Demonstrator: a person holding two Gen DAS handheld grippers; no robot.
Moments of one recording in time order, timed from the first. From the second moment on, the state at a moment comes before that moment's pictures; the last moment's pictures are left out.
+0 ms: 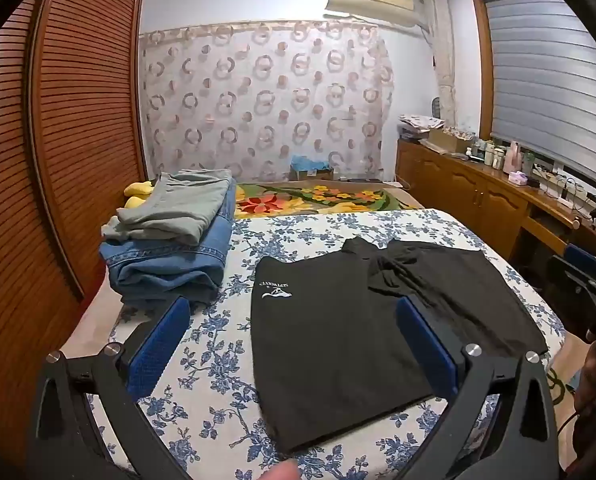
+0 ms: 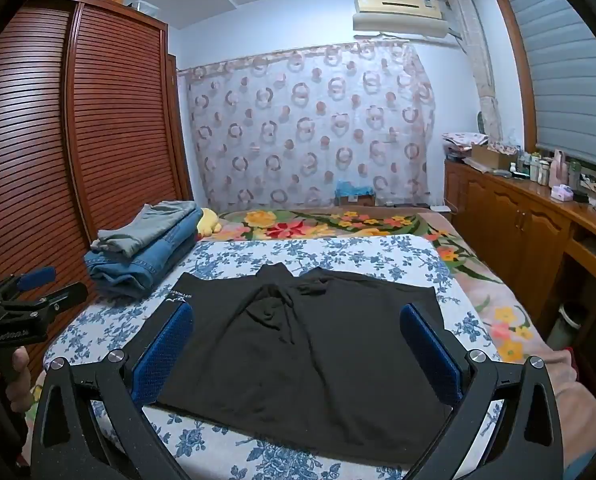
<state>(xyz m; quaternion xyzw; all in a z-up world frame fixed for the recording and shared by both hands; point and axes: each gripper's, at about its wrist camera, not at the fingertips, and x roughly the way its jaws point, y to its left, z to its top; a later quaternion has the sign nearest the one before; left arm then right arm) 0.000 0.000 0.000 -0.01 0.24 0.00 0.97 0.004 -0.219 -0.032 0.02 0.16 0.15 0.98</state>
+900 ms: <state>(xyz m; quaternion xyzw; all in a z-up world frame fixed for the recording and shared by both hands) -0.004 -0.007 0.010 0.00 0.23 0.00 0.97 0.000 -0.222 -0.032 0.03 0.16 0.15 0.98</state>
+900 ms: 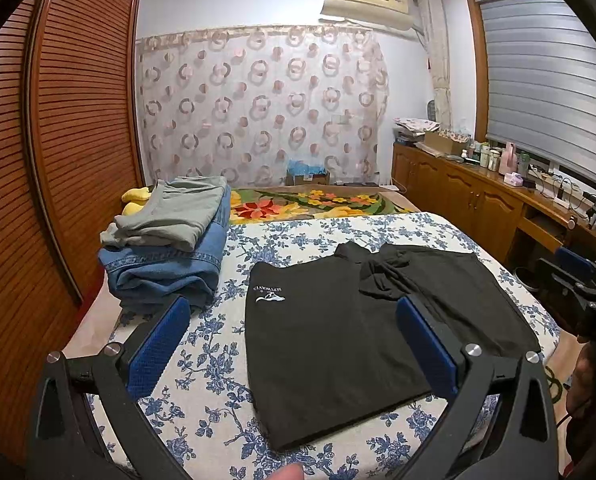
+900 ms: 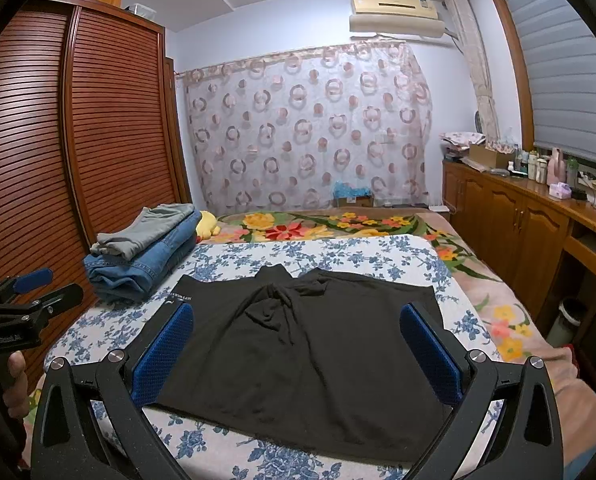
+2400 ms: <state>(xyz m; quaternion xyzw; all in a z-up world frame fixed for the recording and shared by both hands) -0.011 -0.011 0.015 0.00 0.22 0.00 0.97 0.000 -0.219 -0.033 0.03 0.16 0.15 0.98</state>
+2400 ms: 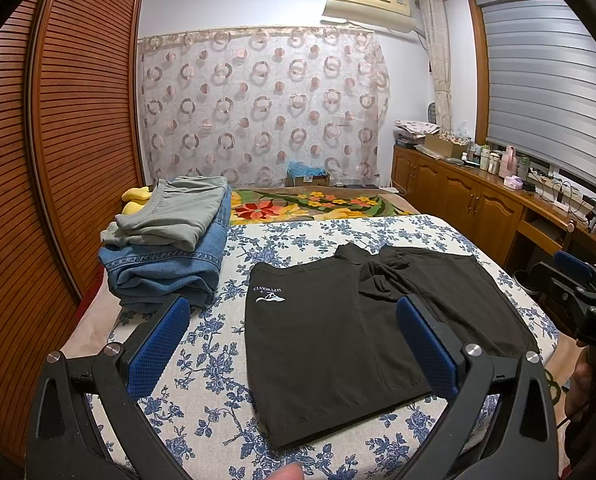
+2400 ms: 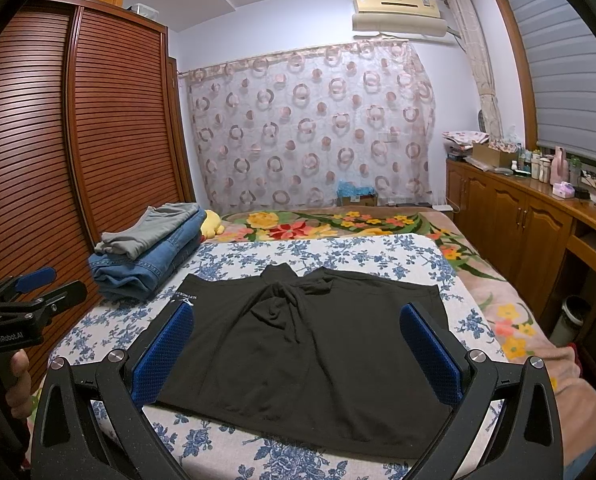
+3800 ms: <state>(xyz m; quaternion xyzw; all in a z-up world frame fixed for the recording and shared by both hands) 0.009 0.015 -0.039 -0.03 0.31 -0.01 0.95 0.023 -0.221 -0.047 0.02 0.20 0.15 0.97</state>
